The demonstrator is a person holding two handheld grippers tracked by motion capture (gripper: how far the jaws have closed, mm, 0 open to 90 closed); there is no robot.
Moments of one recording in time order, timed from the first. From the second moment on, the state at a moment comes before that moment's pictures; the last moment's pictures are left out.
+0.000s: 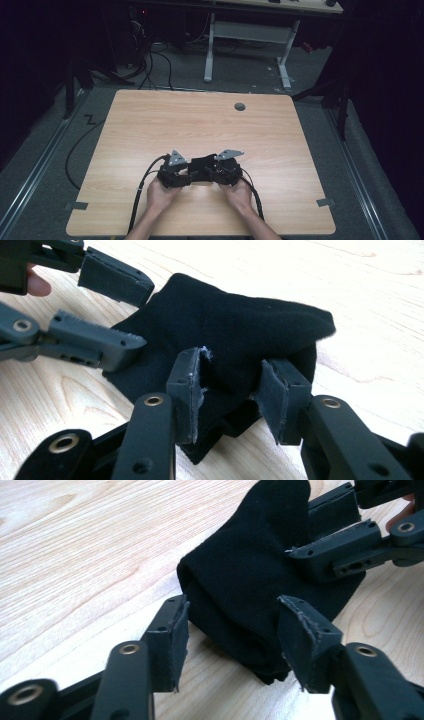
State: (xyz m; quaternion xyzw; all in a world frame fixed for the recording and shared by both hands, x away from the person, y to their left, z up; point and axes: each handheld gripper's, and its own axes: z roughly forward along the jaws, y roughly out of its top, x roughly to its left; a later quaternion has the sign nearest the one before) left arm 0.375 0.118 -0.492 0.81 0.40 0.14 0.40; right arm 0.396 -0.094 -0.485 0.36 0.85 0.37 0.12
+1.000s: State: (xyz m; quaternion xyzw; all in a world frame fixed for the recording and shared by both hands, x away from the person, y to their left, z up) left arm 0.390 0.125 -0.488 0.77 0.43 0.14 0.45; right arm 0.415 -0.100 -0.480 0.39 0.82 0.38 0.15
